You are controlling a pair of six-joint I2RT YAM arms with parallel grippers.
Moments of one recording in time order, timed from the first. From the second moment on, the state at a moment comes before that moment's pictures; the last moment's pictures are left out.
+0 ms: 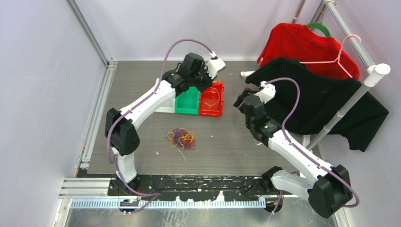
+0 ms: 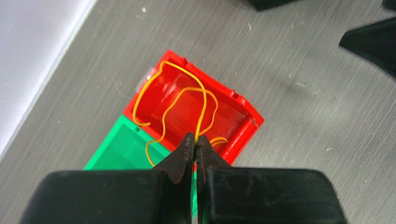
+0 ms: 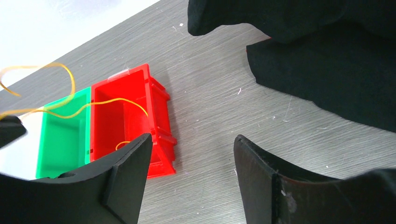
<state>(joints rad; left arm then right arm) -0.68 1.88 1.83 -0.49 0.20 0.32 0.53 1.05 0.74 -0.10 0.64 0.64</state>
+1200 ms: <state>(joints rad) -0.78 2.22 1.98 -0.66 -0.07 0.37 0.47 1.01 0.73 -0.10 0.62 0.66</state>
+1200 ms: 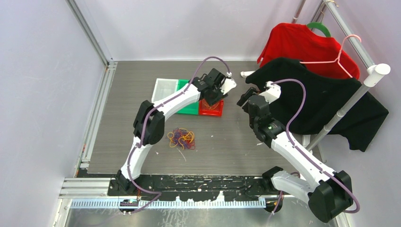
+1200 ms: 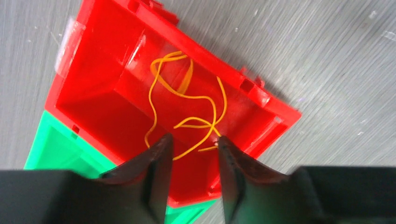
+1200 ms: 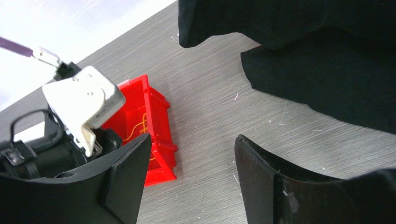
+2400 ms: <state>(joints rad) -0.68 1.57 1.33 -1.17 0.47 0.46 0.68 1.11 0.64 -0.04 0.45 0.68</state>
